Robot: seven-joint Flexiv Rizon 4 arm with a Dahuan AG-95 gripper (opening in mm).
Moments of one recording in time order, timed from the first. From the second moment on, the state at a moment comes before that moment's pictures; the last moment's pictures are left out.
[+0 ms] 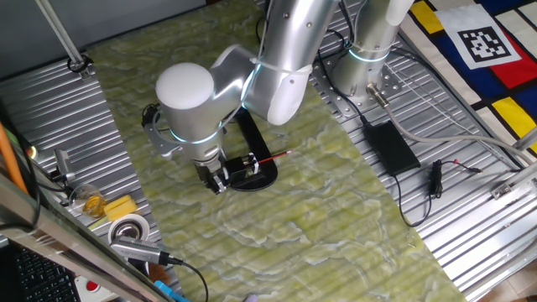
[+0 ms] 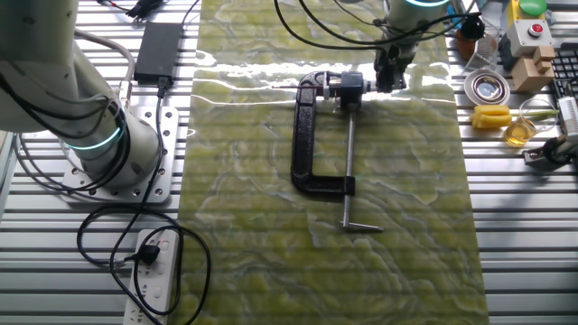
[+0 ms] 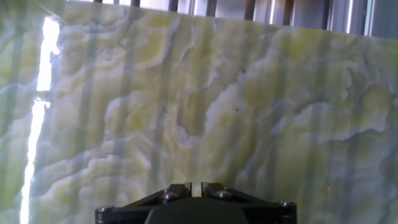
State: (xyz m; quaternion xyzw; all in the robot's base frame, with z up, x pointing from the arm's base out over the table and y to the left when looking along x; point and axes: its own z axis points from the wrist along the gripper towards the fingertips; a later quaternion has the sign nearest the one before) arm 0.560 0.146 0.037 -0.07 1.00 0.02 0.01
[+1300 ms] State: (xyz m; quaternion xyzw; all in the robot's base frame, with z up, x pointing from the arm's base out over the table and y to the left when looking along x) arm 0.561 0.144 0.029 -0.07 1.00 0.02 0.01
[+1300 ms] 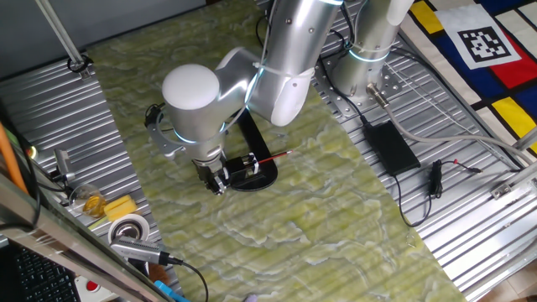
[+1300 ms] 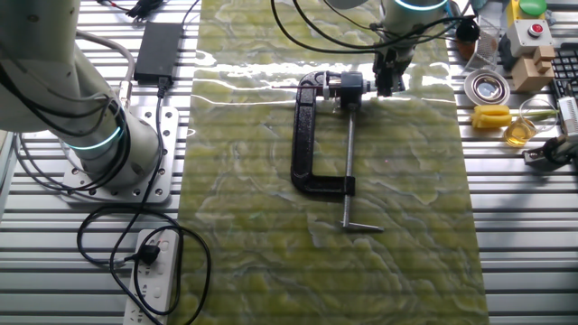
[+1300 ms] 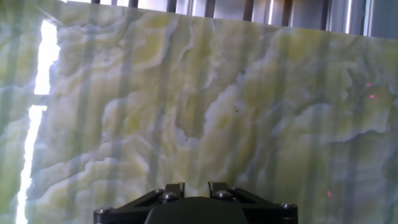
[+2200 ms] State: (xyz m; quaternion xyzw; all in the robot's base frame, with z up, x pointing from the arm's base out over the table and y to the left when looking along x) arm 0.561 0.145 0.024 -0.04 1.00 0.02 0.02
